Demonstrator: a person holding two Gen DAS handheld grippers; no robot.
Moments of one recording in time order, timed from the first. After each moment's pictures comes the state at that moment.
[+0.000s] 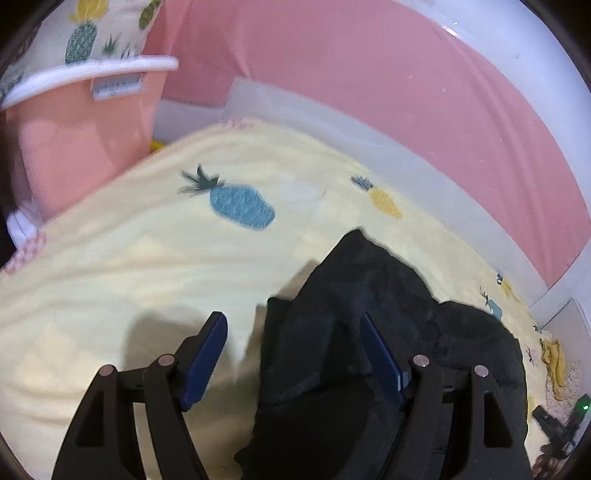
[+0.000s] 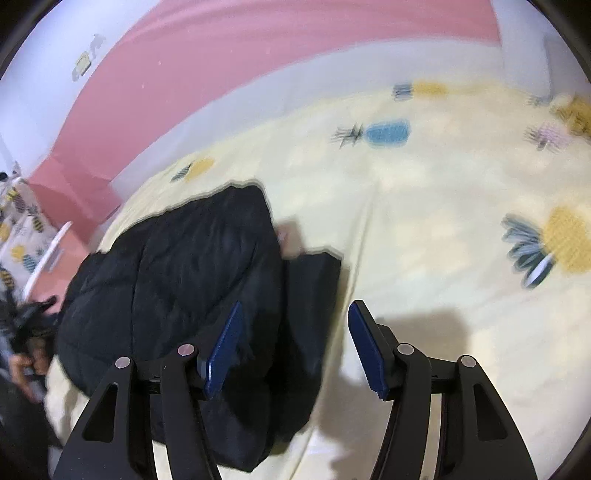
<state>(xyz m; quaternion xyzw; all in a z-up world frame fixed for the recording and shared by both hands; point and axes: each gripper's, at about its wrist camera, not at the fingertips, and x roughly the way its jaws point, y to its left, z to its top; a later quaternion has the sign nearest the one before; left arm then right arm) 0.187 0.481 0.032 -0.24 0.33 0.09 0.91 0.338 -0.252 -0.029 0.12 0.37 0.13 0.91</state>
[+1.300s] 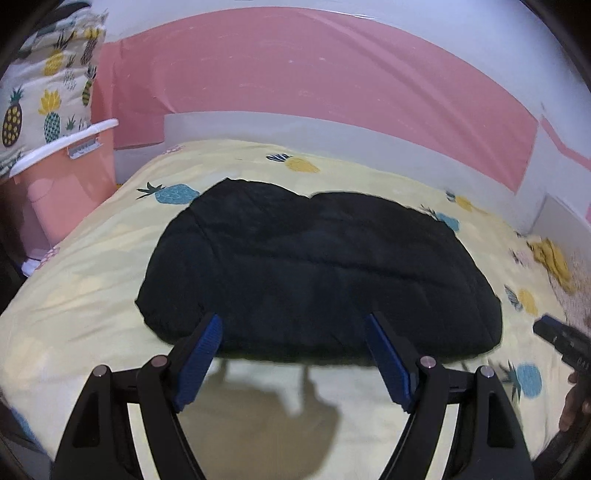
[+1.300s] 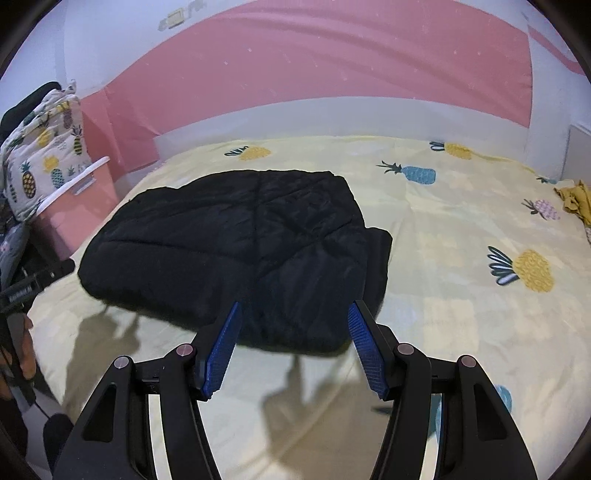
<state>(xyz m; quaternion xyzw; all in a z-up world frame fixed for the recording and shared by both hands) 0.052 0.310 0.054 -0.09 0.33 0.04 0.94 0.198 -0.154 0.009 -0.01 0.34 0.16 0.93</state>
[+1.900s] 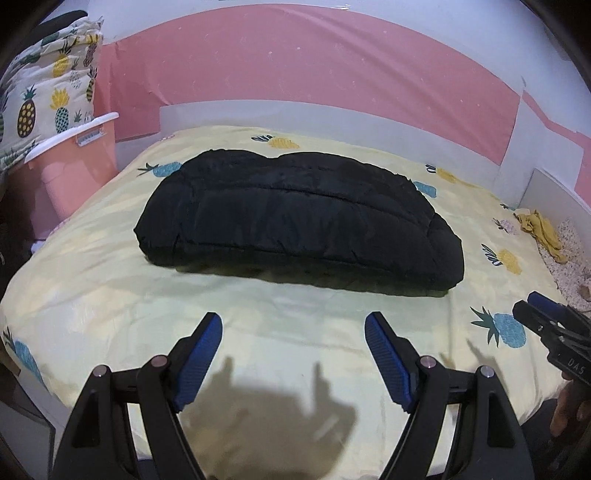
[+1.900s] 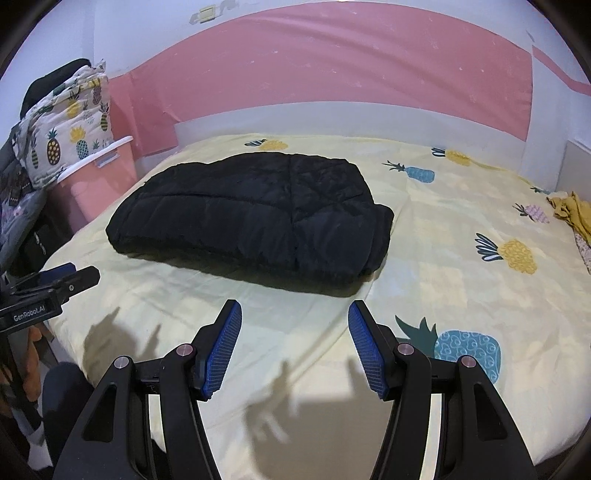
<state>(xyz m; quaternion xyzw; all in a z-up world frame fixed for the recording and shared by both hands) -0.032 0.244 0.045 -0.08 0.35 0.03 0.93 0.111 -0.147 0.001 -0.04 0.33 0.17 0.93</state>
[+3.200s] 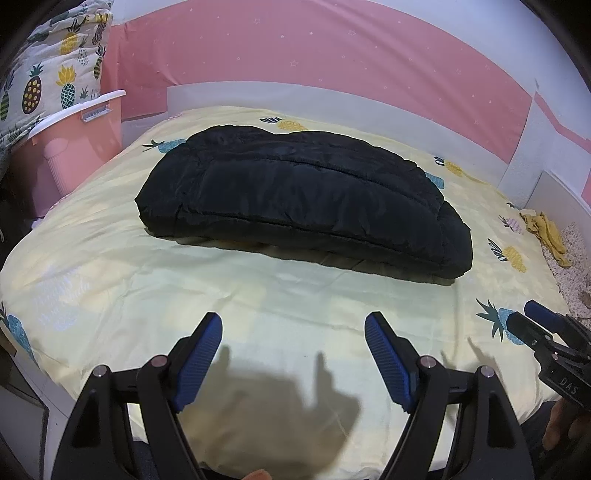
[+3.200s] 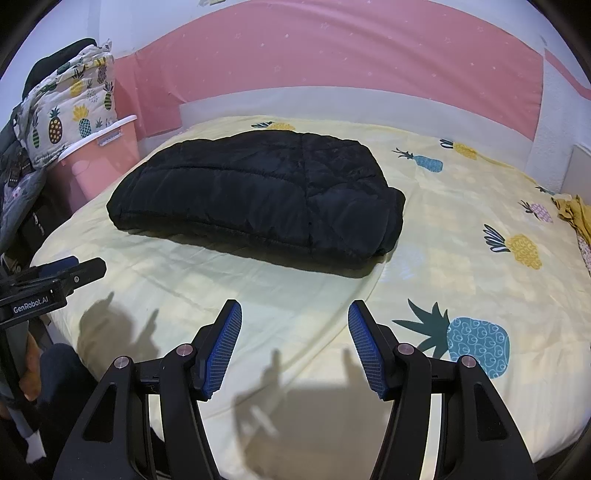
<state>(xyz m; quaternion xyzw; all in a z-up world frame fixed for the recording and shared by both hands) -0.033 0.241 0.026 -0.10 0.38 0.05 0.92 0.105 -0.126 -0.017 -0.06 0.35 0.17 0.92</state>
